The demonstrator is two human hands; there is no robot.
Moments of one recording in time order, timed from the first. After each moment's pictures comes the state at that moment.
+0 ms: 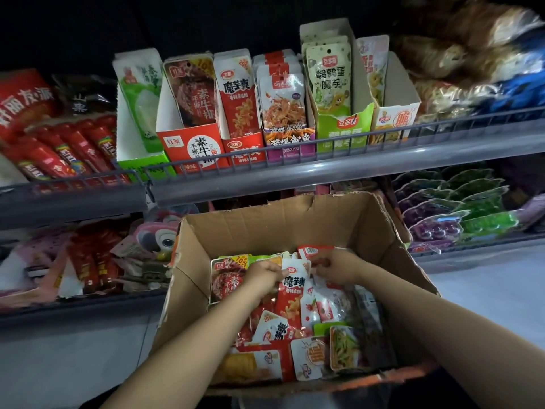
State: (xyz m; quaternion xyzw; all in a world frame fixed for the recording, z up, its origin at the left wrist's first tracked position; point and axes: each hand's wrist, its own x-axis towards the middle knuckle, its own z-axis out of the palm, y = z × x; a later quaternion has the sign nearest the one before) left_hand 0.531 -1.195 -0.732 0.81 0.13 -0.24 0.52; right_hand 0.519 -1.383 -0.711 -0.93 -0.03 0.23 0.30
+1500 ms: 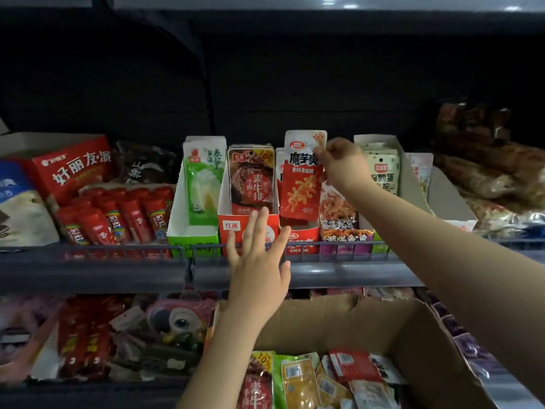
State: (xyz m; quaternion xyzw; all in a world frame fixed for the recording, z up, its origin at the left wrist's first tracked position) left_hand 0.599 -1.137 -0.567 0.96 -0.15 0.21 0.14; right_hand 0.693 -1.298 -0.460 -0.85 0.00 -0.23 0.47
